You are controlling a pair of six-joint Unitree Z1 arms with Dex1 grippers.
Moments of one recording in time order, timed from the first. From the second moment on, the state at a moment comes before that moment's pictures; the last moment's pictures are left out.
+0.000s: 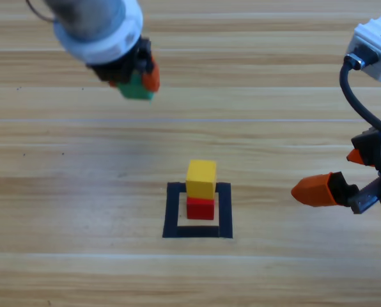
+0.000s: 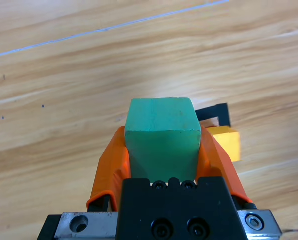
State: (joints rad) arm 0 -0.71 1.92 -1.74 0.97 0.18 -0.55; arm 1 1.08 1.48 -0.90 0.33 -0.20 0.34
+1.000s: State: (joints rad) arm 0 -0.85 2.28 -2.29 1.40 0.11 -0.73; arm 1 1.08 1.48 -0.90 0.33 -0.20 0.34
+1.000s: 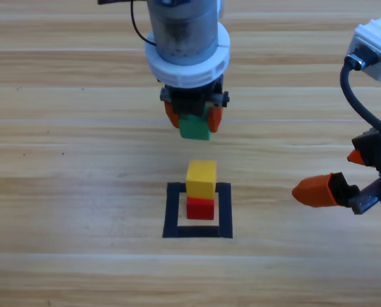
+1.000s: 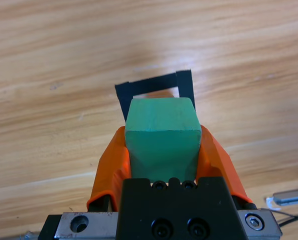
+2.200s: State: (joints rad) arm 0 -0.89 2.29 -2.22 1.41 0.08 -0.80; arm 1 1.08 1.48 -0.89 0.33 -0.20 0.34
